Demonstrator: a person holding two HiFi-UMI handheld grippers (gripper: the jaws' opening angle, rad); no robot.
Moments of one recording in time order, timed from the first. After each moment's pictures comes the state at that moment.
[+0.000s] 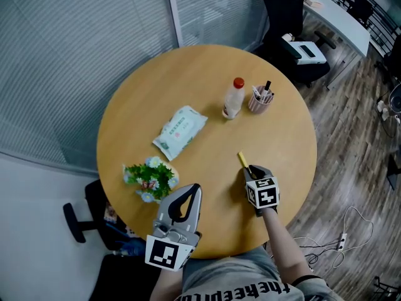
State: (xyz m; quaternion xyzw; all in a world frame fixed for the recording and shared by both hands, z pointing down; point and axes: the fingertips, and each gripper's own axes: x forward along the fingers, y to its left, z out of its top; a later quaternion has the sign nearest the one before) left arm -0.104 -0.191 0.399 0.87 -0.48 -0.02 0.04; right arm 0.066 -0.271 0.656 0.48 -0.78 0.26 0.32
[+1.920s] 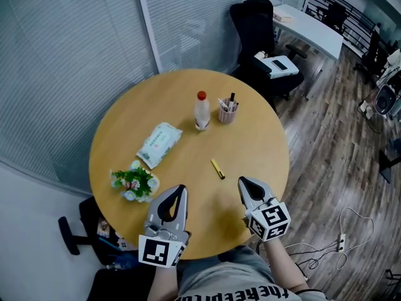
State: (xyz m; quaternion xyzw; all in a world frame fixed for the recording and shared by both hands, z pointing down) left arm -0.059 -0.158 0.366 0.87 -0.48 -0.03 -0.01; right arm 0.099 -0.192 0.474 0.49 -0.86 0.13 0.09
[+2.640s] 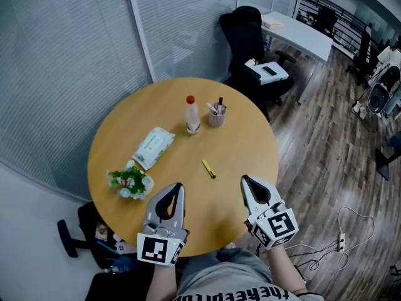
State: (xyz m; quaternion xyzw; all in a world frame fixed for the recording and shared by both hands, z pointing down) left arm -0.037 -0.132 0.346 0.87 -0.48 -0.04 -0.04; right arm 0.125 -0.147 0.389 0.51 -0.86 0.04 0.02
